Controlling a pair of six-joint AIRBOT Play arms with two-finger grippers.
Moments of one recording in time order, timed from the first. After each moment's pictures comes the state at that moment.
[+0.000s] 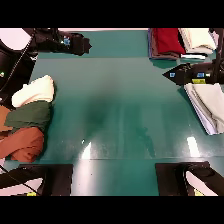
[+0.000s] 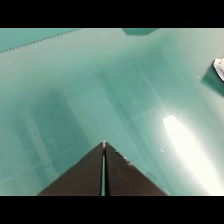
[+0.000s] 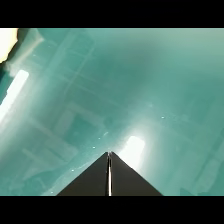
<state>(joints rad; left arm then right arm) -0.38 -1.31 1.68 1.20 -0.91 -1.48 0.07 -0.90 1.23 -0.94 1.18 1.29</state>
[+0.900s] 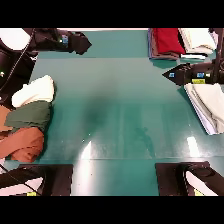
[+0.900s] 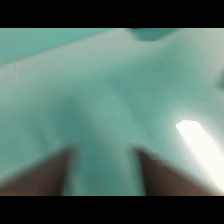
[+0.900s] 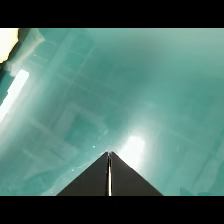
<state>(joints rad) -0.35 -1.31 1.68 1.31 -0.89 -1.51 0.07 -0.90 1.23 -0.94 1.18 1.29</state>
